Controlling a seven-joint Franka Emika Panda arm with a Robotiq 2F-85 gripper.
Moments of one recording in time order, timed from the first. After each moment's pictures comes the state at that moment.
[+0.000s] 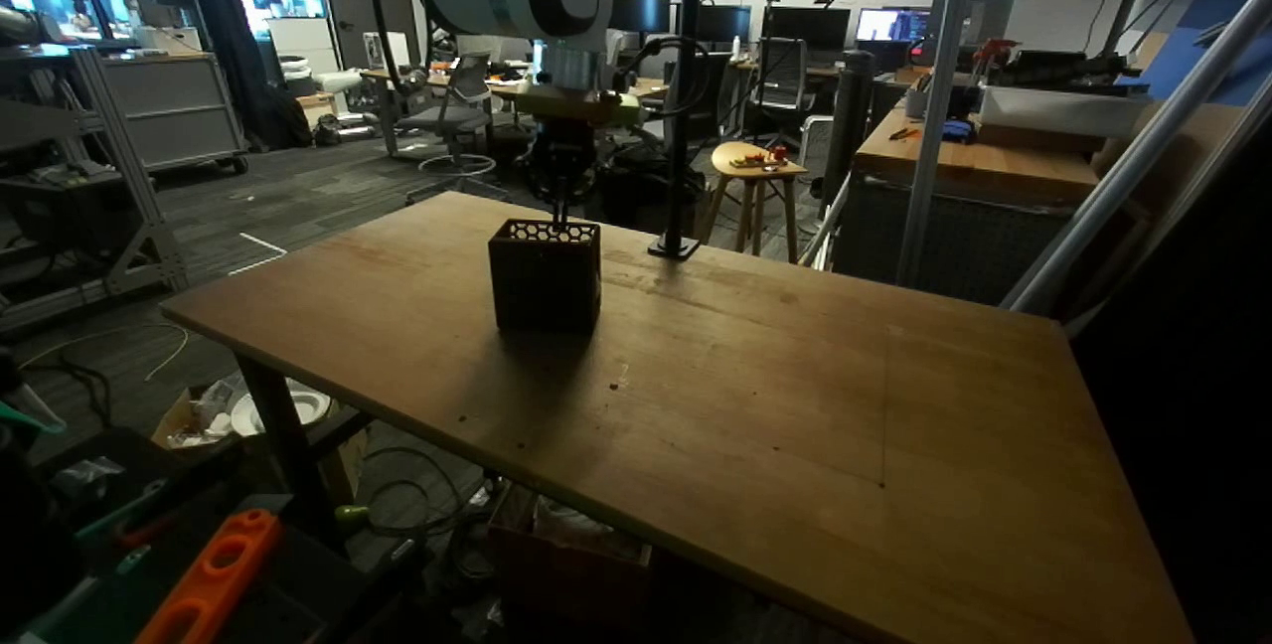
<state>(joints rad) -0.06 0.44 0.10 -1.82 -0.03 2.13 -0.58</state>
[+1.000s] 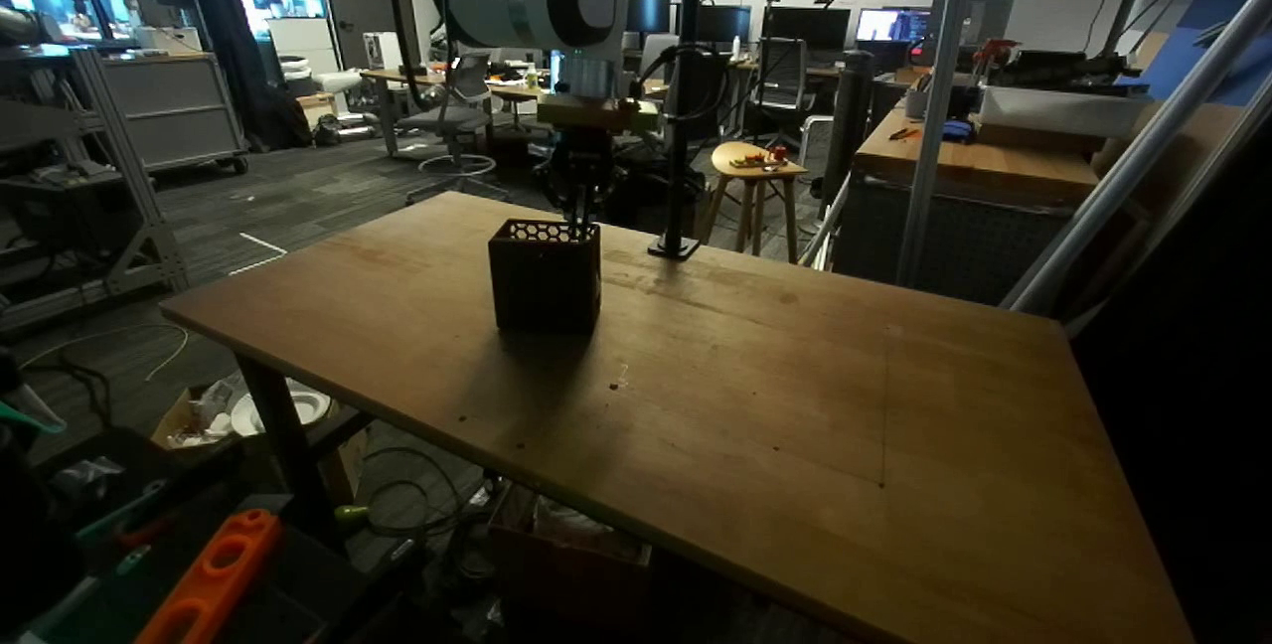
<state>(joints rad) -0.06 0.49 0.08 -1.78 -0.07 2.14 -0.58</state>
